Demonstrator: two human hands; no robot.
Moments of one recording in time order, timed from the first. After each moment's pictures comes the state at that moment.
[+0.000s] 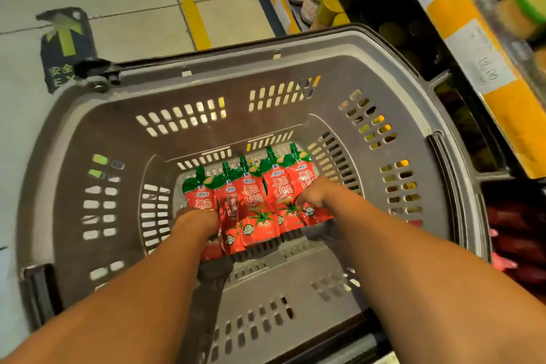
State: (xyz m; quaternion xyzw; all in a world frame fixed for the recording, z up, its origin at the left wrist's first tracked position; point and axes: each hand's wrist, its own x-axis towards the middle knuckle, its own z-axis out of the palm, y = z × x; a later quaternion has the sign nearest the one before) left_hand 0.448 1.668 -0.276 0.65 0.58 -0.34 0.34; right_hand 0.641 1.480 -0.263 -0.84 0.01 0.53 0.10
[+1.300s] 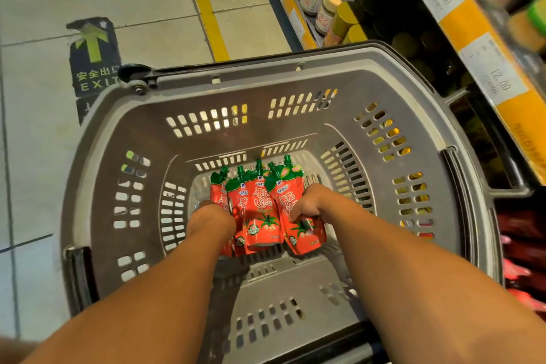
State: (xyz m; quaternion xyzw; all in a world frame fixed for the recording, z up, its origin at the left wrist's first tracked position) left_hand 0.449 1.662 -0.256 0.70 0.57 -0.33 0.29; right_hand 0.614 1.505 -0.270 -0.79 0.00 0.60 0.09
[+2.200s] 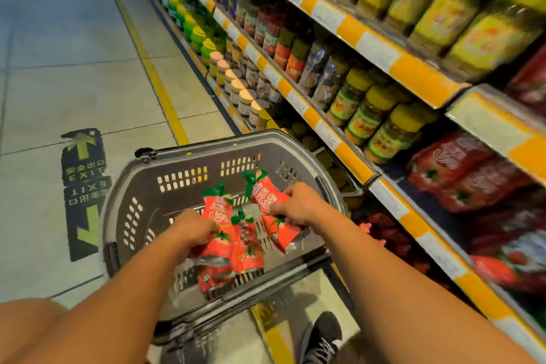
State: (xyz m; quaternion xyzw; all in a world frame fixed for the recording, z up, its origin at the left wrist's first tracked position) left_hand 0.427 1.639 -0.070 0.75 0.43 -0.14 0.49; right_hand 0.559 1.435 -0.002 -0.88 -0.10 0.35 0.30
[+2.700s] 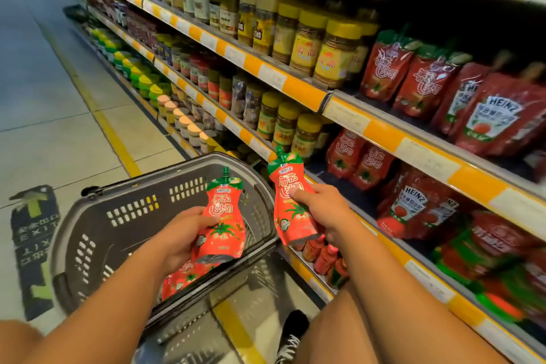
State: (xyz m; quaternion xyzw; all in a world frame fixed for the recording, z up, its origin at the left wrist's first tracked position) left_hand 0.421 1.525 0.032 0.61 0.26 -0.11 0.74; right_hand 0.506 1.265 0.096 -0.79 0.05 0.17 0.59
